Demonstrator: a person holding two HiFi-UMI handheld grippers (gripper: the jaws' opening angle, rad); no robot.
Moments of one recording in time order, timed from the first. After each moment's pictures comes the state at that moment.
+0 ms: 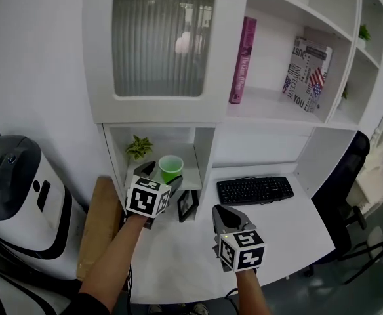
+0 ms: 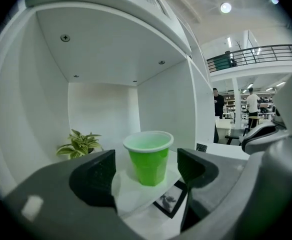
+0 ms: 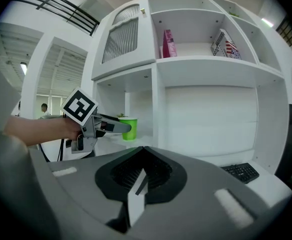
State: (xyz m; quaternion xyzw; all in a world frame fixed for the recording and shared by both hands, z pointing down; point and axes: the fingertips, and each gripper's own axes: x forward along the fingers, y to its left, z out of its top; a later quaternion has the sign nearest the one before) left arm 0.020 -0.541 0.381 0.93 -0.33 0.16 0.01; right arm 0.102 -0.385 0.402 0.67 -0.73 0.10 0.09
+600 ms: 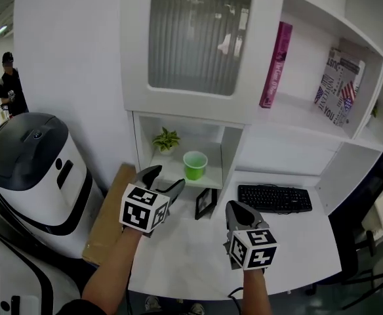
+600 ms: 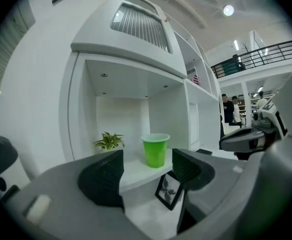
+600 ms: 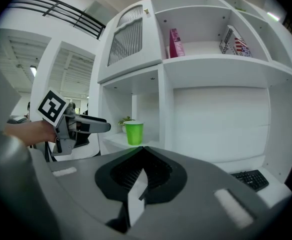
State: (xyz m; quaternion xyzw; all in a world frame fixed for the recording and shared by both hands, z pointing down) left arm -0.045 -0.498 0.362 0.92 -0.38 0.11 0.01; right arm 0.096 -0.398 0.390 0.64 -0.76 0.08 0.09
